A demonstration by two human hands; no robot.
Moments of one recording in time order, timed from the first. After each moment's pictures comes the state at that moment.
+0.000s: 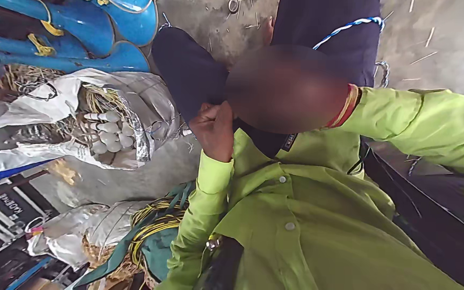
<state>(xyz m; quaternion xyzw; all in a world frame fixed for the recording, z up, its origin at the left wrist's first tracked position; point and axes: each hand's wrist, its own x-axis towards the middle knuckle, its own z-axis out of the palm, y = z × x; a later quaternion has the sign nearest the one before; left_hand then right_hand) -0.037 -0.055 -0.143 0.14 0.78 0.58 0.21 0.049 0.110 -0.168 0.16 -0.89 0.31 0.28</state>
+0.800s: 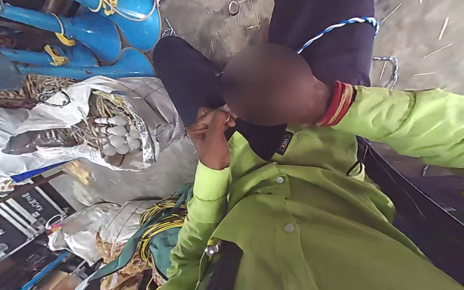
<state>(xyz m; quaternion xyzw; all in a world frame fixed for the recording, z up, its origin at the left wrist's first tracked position) -0.035 -0.059 -0.134 0.12 0.72 0.63 0.28 0.047 0.119 -0.178 0.15 -0.87 0.35 0.31</state>
